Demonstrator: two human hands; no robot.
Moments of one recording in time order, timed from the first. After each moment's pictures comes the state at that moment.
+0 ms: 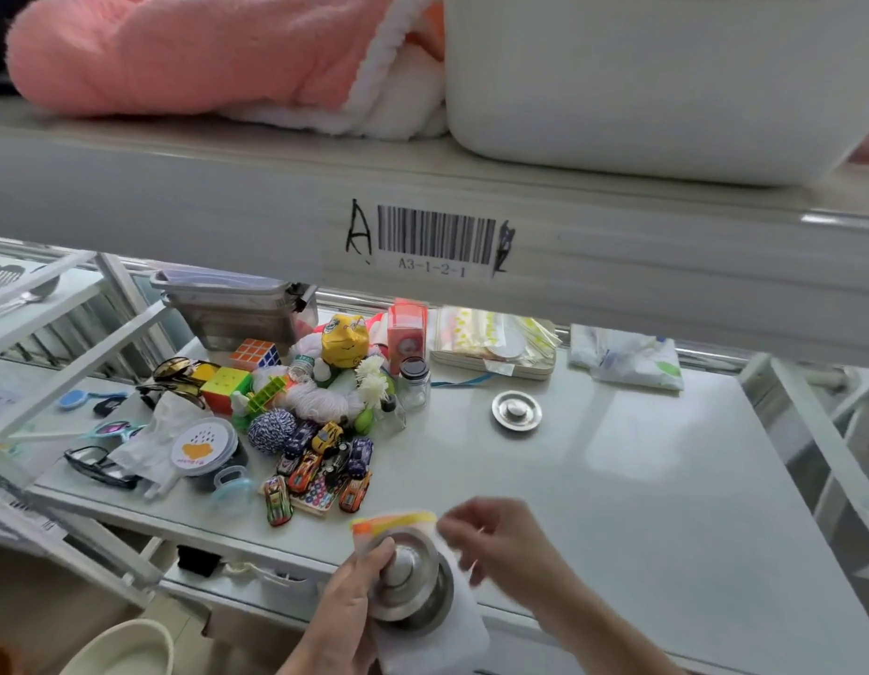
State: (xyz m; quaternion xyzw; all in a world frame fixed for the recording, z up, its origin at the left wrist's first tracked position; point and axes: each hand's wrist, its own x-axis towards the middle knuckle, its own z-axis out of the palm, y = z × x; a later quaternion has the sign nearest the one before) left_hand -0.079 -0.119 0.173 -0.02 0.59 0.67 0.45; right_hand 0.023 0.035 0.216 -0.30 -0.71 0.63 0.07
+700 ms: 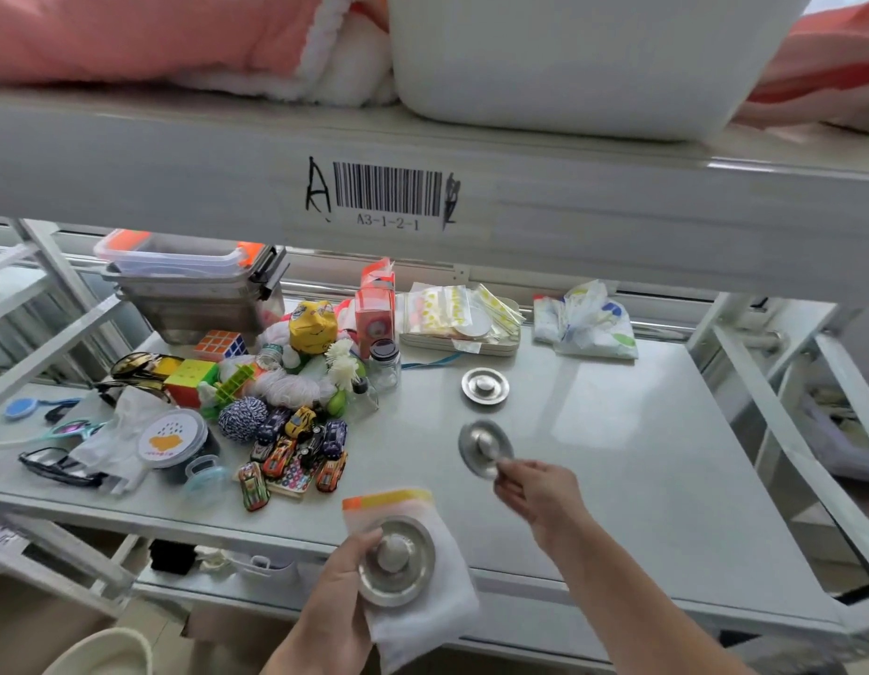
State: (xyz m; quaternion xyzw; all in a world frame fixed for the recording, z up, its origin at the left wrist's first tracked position) left_hand -0.053 -0.123 0.180 -0.12 0.46 0.71 0.52; right_hand 0.047 0.093 0.185 -0.52 -0.41 0.72 0.21
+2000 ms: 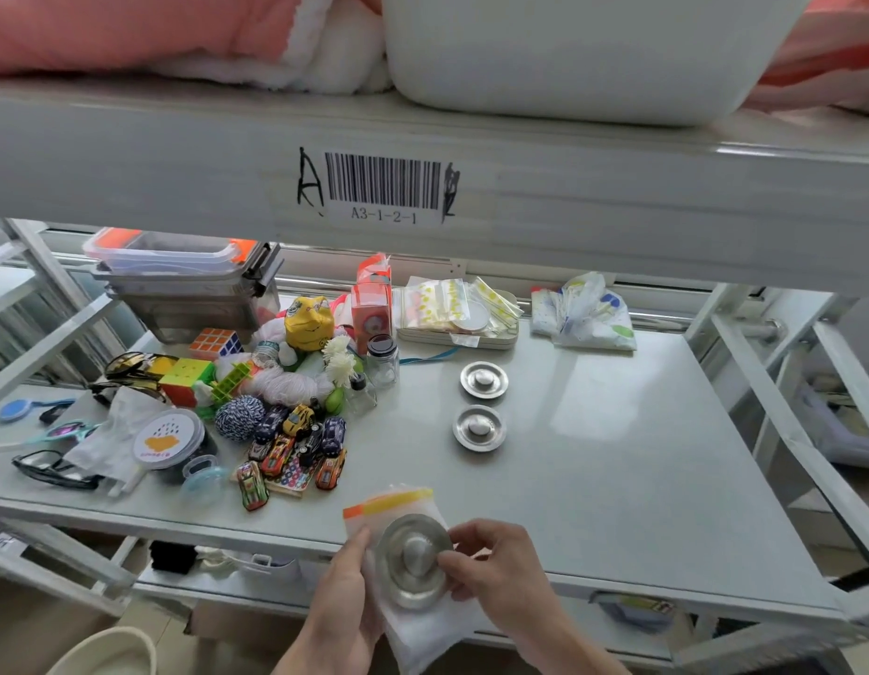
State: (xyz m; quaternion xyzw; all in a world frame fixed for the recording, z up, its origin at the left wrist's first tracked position) left_hand -0.047 -0.123 0.185 -0.13 0.55 0.68 0.48; right_hand 0.071 0.000 0.178 -0.40 -0.65 0.63 0.13
